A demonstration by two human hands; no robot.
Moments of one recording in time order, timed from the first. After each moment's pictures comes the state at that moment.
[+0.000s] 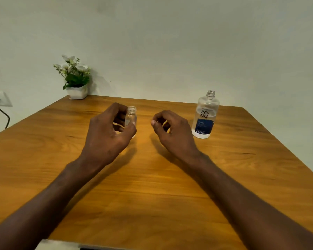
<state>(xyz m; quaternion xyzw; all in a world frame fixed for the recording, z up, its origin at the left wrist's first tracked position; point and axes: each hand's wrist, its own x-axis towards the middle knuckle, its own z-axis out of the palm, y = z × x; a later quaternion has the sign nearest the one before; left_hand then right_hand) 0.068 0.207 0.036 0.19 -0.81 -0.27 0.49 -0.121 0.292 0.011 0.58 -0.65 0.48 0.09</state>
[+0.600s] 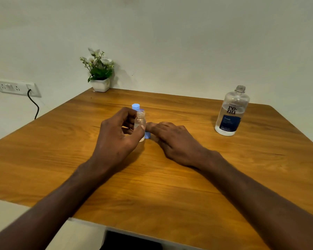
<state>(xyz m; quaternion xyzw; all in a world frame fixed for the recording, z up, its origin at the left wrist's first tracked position) 0.106 0.196 0.012 0.23 -0.80 -0.28 0.47 -0.091 0.271 -0.004 0.75 -0.64 0.18 0.04</state>
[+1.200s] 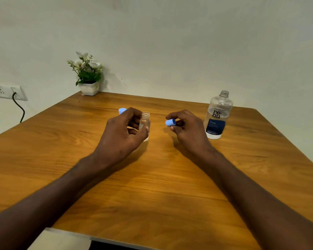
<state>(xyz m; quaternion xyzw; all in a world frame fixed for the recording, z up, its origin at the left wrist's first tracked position) 0.067 0.196 0.020 0.19 -0.81 -0.33 0.44 -0.142 0.286 0.007 0.54 -0.69 0.48 0.00</state>
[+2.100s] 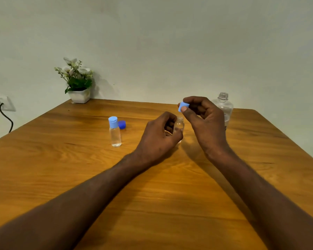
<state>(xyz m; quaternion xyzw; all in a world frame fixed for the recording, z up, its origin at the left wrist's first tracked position) -0.051 0.194 0.001 0.13 -0.82 -0.37 0.41 -0.164 0.293 0.034 0.43 -0.60 0.68 0.01</state>
